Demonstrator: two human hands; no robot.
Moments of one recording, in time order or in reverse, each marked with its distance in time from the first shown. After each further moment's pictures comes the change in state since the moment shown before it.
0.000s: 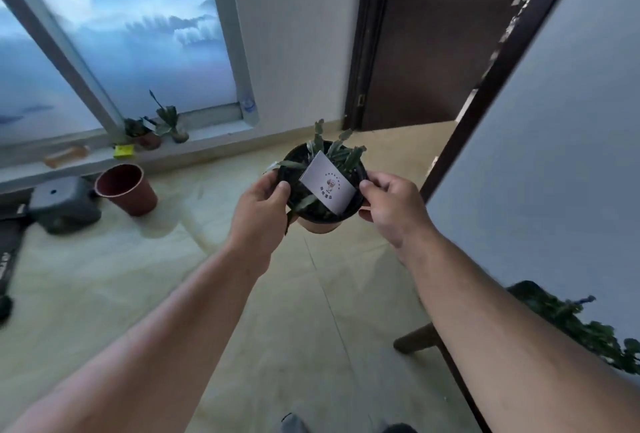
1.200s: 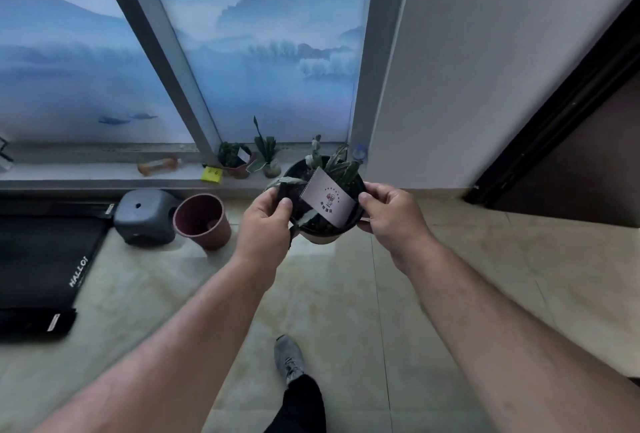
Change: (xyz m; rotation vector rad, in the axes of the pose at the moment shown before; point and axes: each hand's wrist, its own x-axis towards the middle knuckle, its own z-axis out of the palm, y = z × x) left_hand 0.524 0.087 -0.241 -0.081 0.402 -0.040; right_hand 0.492 -0.107 0.422 0.027 -0.410 0.049
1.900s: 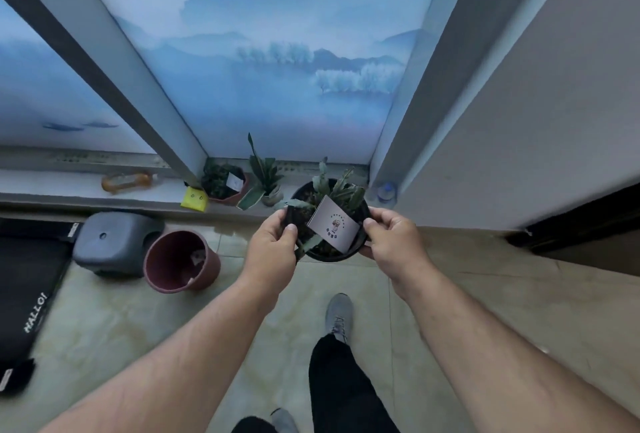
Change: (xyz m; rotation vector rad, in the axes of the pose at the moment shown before) left_hand 0.396 -0.023 0.036 0.124 0.039 -0.235; right_hand 0.389 0.015 0.083 0.023 -0.006 0.271
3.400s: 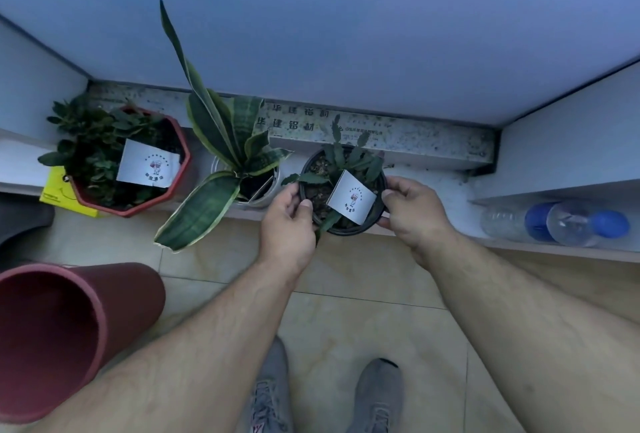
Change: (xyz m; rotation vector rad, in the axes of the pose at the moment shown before) left_hand 0.537 -0.291 0.029 -0.079 0.190 -0.300; right_hand 0.541 0.266 0.126 -0.303 0.005 0.240
